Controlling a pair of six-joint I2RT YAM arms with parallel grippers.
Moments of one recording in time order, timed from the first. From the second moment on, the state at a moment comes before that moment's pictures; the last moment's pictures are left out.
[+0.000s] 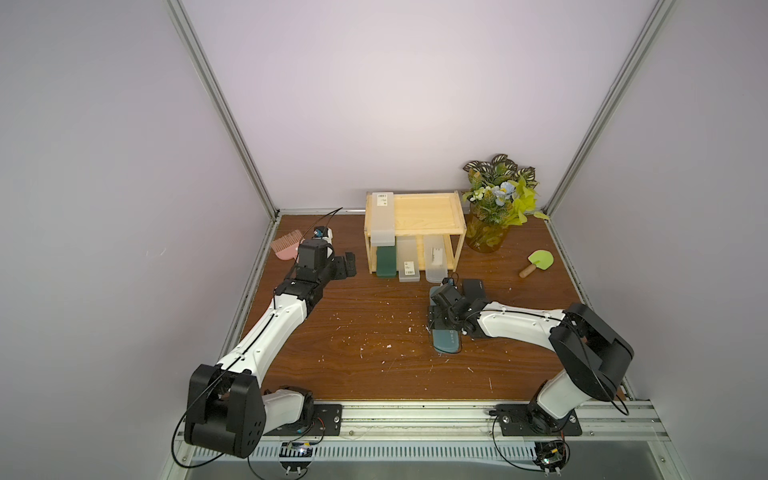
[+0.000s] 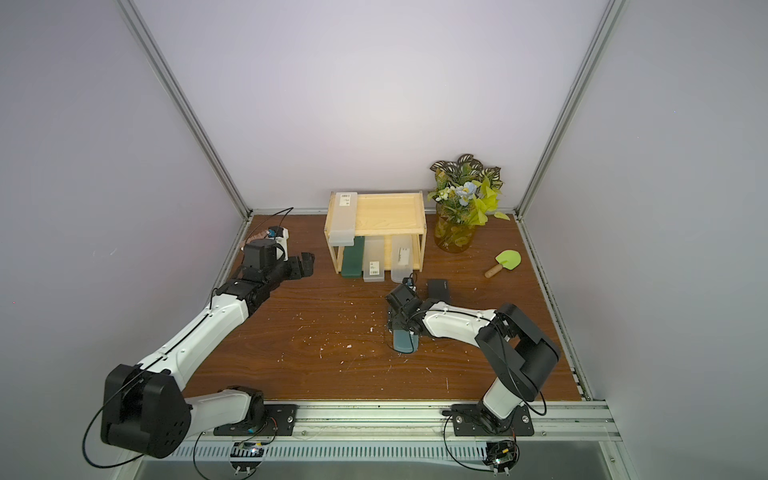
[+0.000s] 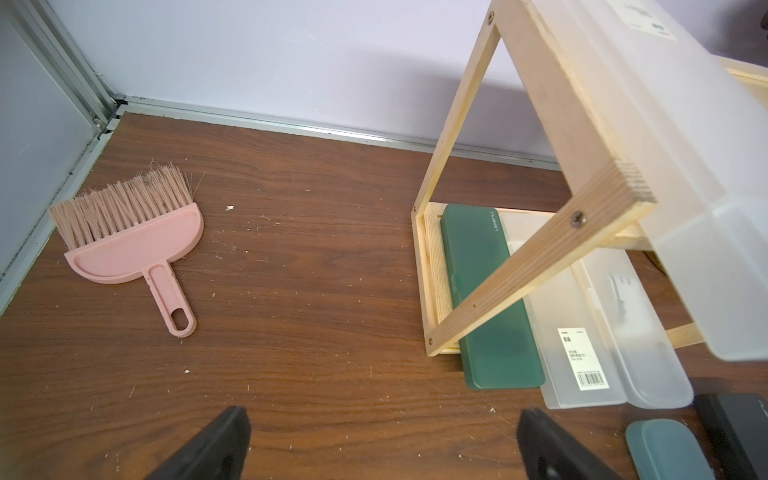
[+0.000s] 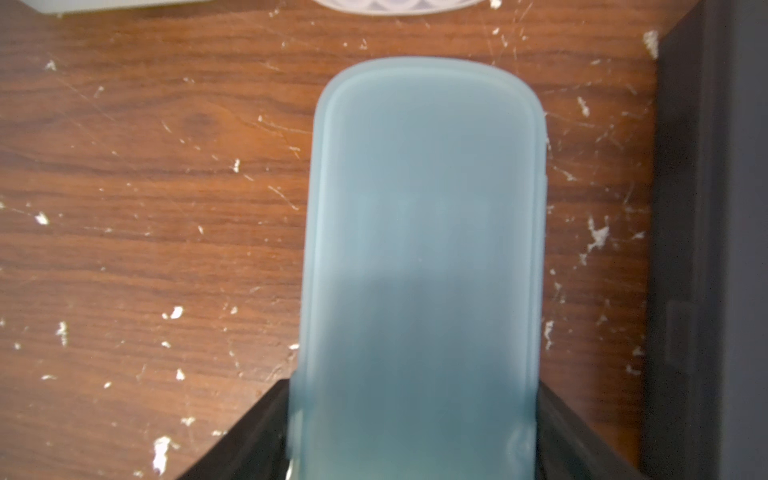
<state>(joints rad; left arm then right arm) -0.19 1.25 0.88 -0.19 -0.01 -0.24 0.80 1.62 0.82 -0.28 0.27 0.72</state>
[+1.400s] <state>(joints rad) -0.30 1.27 1.14 -0.27 -0.05 -0.25 0.79 1.60 1.70 -0.59 0.31 0.40</state>
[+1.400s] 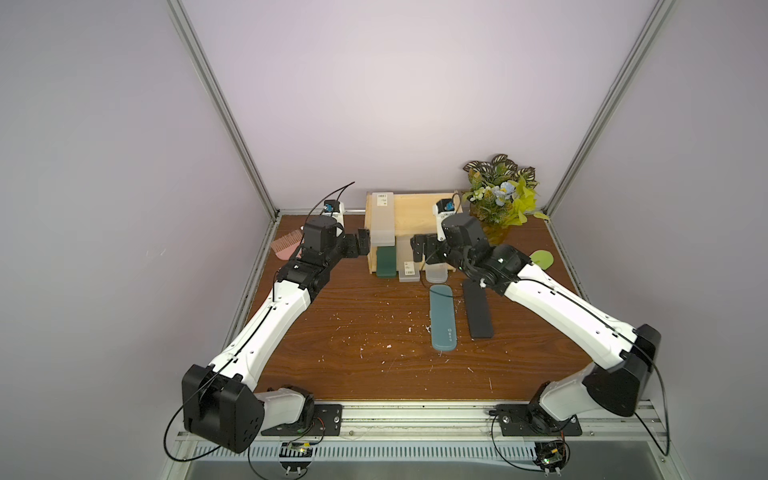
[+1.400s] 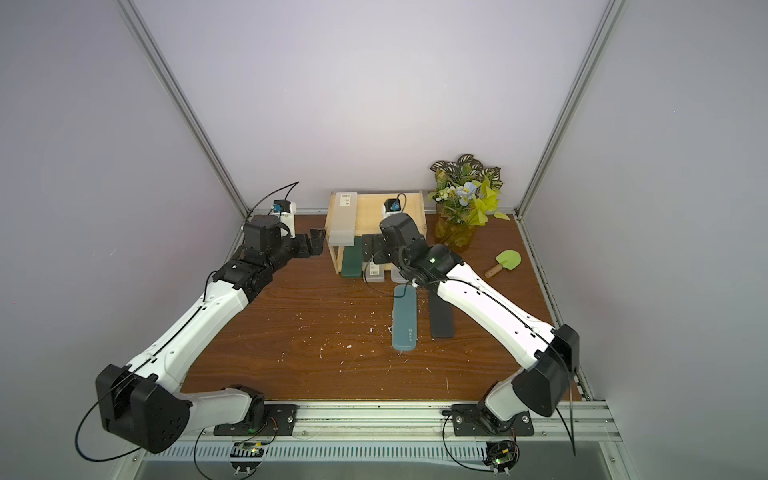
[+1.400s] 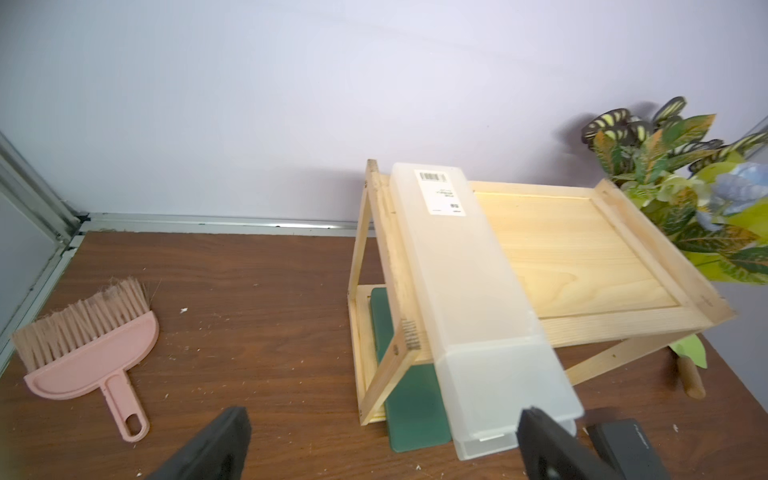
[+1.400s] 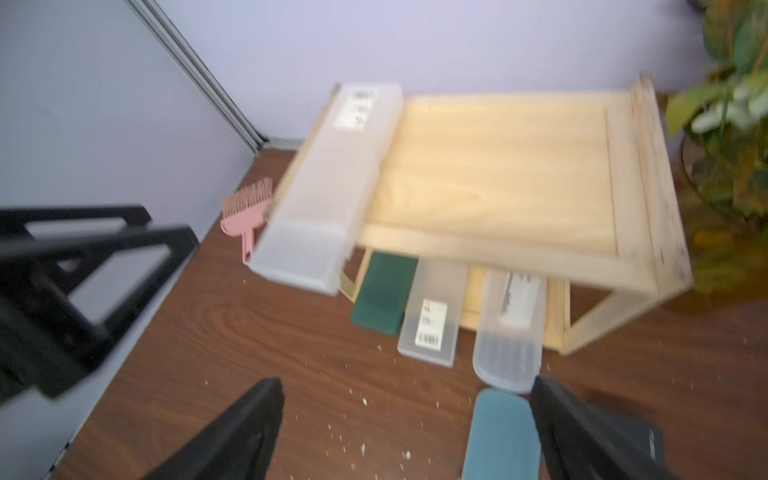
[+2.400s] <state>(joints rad) -0.23 1.13 0.99 -0.28 -0.04 -0.23 0.72 2.38 2.66 -0.82 0.12 0.37</state>
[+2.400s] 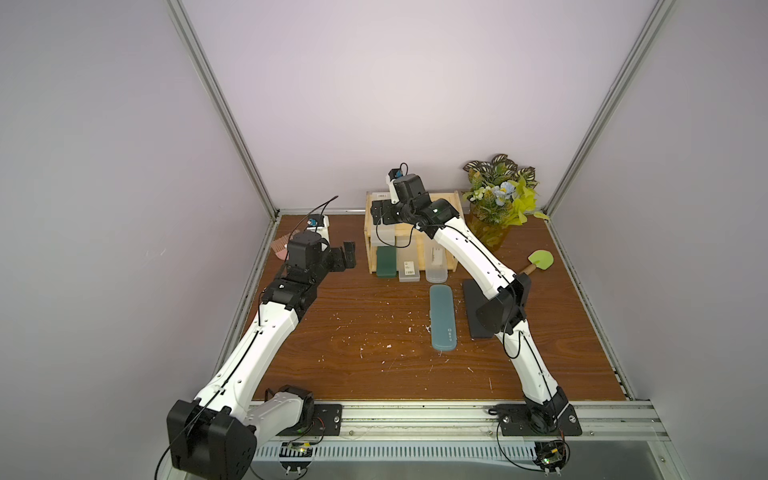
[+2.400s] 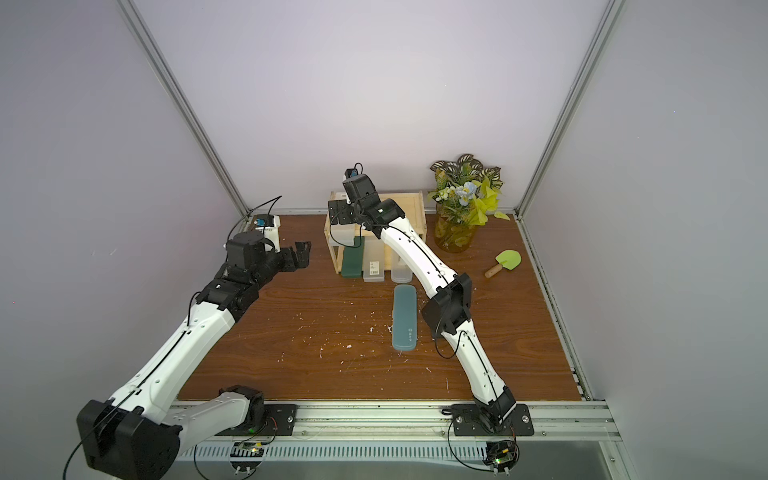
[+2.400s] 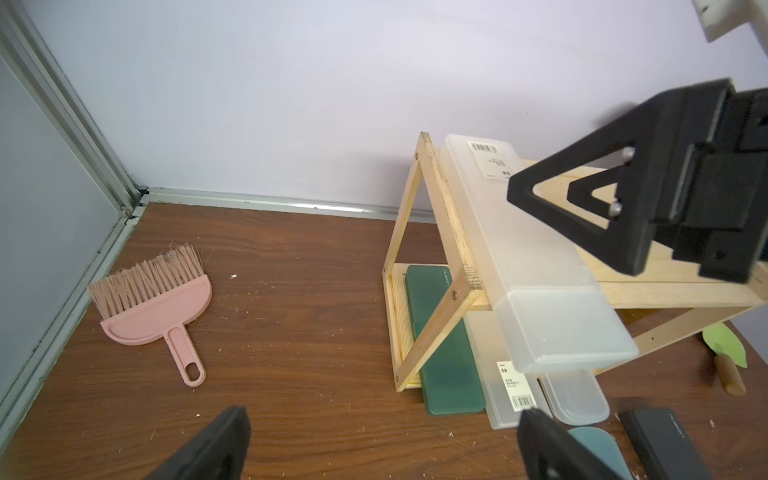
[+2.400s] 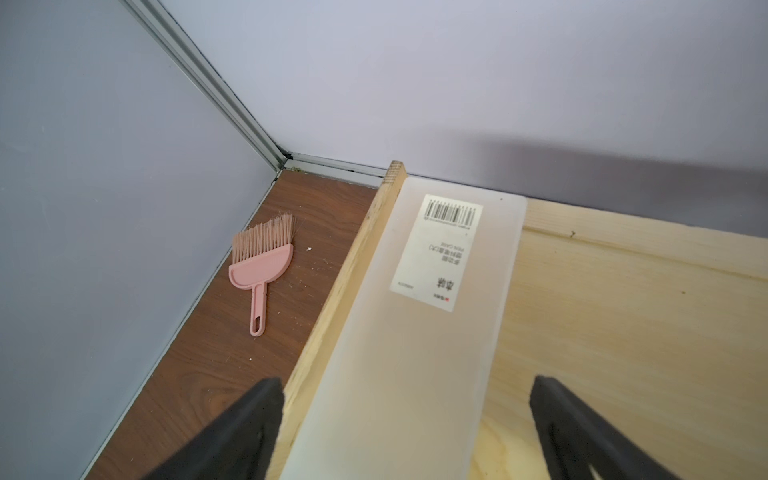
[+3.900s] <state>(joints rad) -0.23 1.14 0.95 -0.28 -0.04 -0.19 0.72 2.41 2.66 -0.93 0.26 0.36</state>
